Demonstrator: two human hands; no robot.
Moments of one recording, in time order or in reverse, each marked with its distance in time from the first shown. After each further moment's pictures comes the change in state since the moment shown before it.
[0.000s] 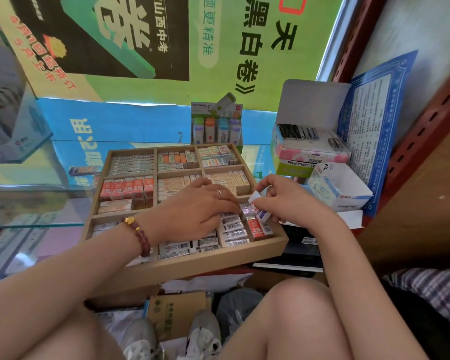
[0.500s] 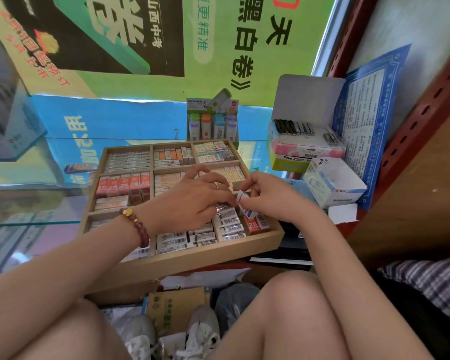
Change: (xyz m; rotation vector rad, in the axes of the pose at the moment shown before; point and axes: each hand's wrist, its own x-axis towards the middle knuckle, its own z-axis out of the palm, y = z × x) left_hand 0.001 -0.001 -0.002 0.022 0.072 0.019; right_hand 0.005 -0.002 0.012 -0.060 -0.035 -0.076
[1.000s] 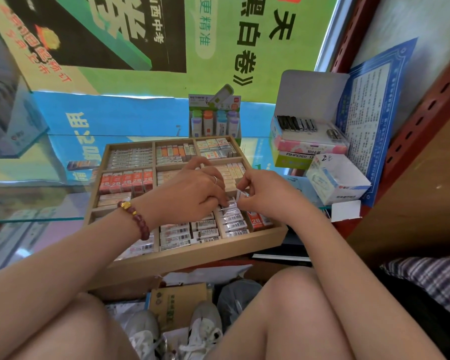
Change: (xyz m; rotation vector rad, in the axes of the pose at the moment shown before) left_hand 0.002 -0.011 -0.001 -0.011 0.040 -0.008; right_hand -0.004 -0.017 0.007 -0.259 0.051 -0.010
